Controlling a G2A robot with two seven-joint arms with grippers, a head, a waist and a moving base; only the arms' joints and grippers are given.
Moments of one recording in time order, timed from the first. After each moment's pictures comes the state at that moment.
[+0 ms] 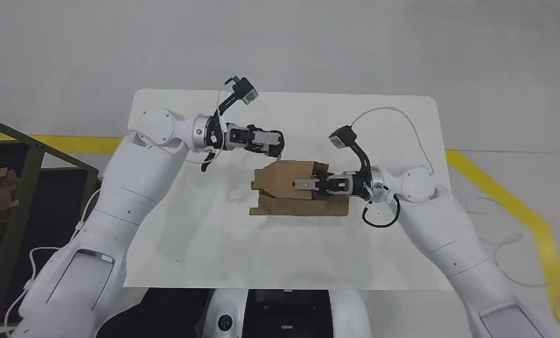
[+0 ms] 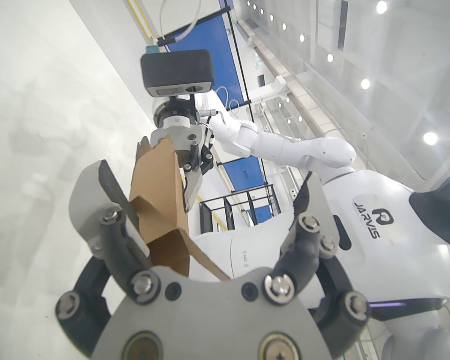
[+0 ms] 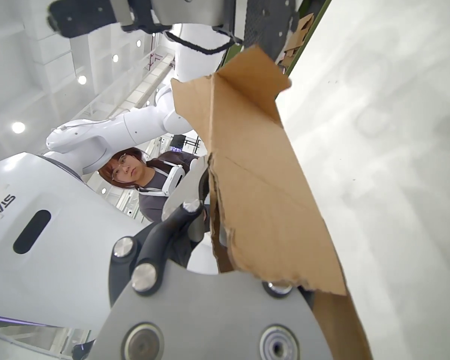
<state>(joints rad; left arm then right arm) 0.78 -1.10 -1.07 -1.24 -0.56 -0.37 -1.32 -0.95 -1.15 0.94 -1.30 0.51 -0.57 1.17</state>
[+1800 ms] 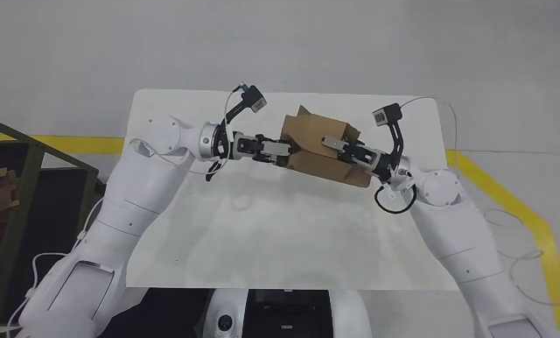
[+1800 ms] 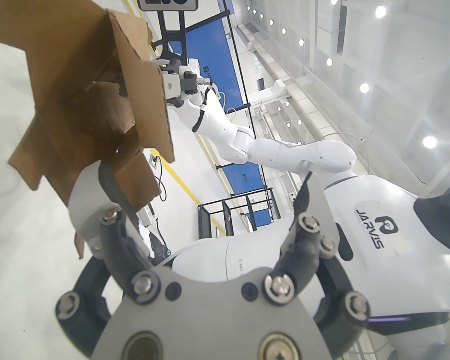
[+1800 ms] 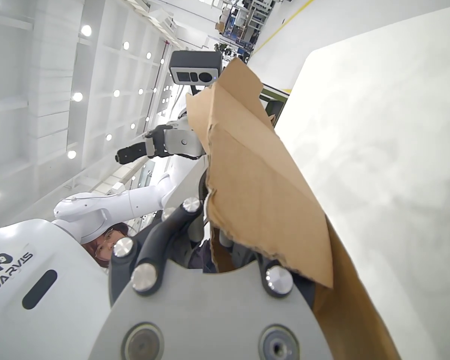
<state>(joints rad) 0.84 -1.10 -1.06 -1.38 -0.54 -0.31 -1.32 -1.04 -1.14 1.11 -1.35 0.43 -0.54 0.88</state>
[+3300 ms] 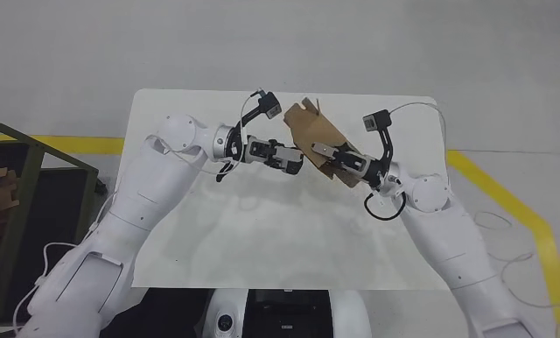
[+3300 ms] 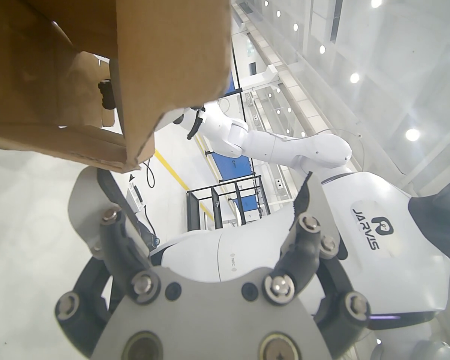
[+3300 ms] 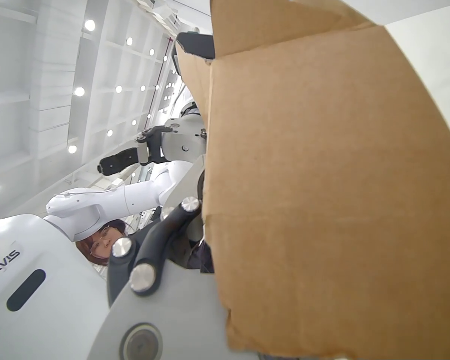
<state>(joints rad) 0.79 -1.13 -0.98 -1.32 -0.57 -0.29 -1.35 -1.06 -1.16 1.08 -1.38 0.39 -0.57 0.84</state>
